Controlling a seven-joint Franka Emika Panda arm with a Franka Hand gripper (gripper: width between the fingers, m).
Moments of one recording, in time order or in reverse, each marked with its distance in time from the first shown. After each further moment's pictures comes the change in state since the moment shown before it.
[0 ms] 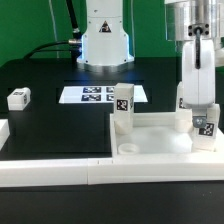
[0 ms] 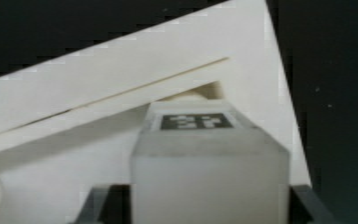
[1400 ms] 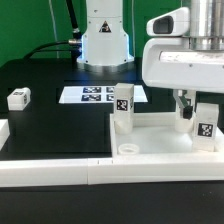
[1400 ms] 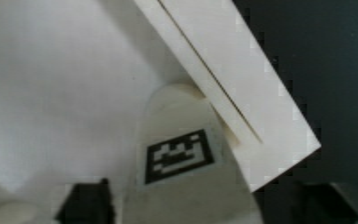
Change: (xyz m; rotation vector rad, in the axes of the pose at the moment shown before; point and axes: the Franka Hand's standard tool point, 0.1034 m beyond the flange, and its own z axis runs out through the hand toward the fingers) arm -0.012 0.000 -0.001 -0.023 0.063 -1.212
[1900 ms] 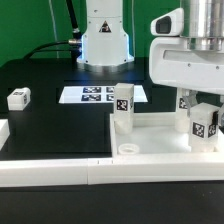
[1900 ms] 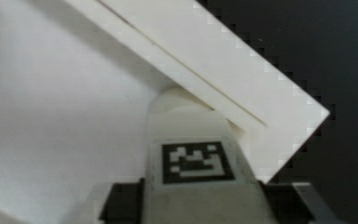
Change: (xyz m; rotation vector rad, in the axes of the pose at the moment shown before) arm 0.004 0.008 0.000 -0.007 -0.015 0.445
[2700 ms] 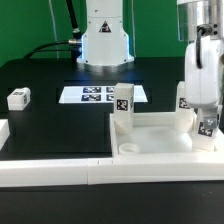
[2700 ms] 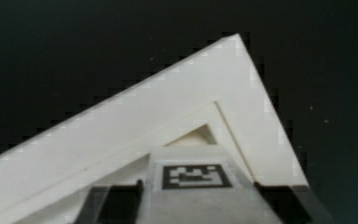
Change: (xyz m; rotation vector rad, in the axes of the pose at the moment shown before) arm -0.012 -0.010 0.003 0.045 -0.067 0.913
